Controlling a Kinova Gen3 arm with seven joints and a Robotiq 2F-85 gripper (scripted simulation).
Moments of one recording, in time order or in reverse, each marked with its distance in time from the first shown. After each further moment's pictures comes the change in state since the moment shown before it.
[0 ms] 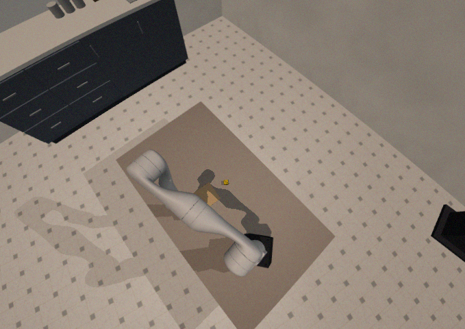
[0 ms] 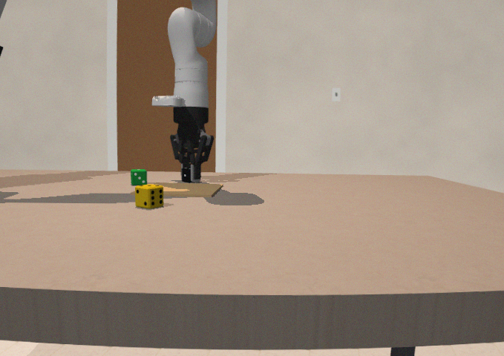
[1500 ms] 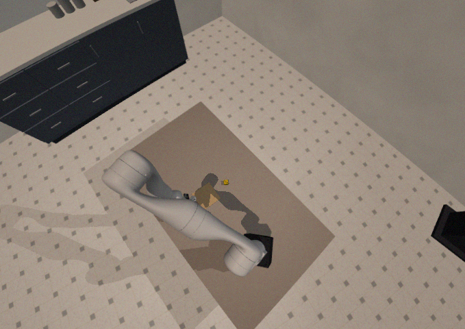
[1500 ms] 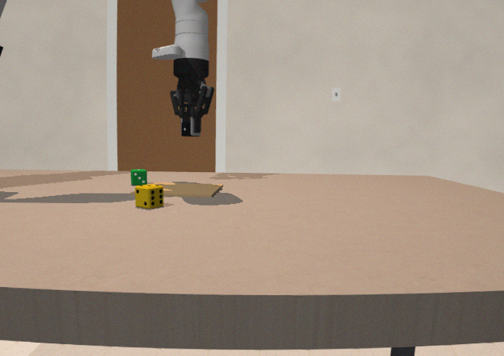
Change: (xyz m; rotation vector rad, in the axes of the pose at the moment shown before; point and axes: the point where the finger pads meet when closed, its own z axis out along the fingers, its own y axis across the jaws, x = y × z) arm 0.001 0.000 -0.099 -0.001 0.001 0.001
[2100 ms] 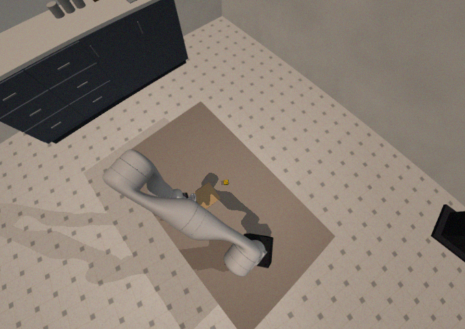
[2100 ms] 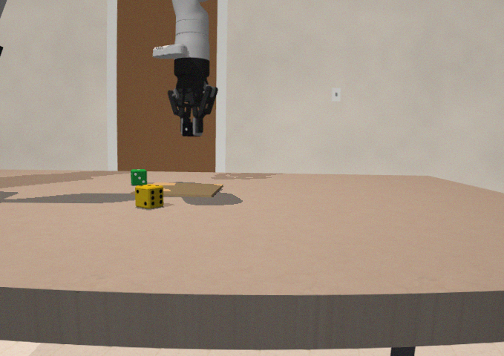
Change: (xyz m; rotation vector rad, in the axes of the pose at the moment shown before) arm 0.001 -0.005 0.000 0.005 -0.003 -0.143
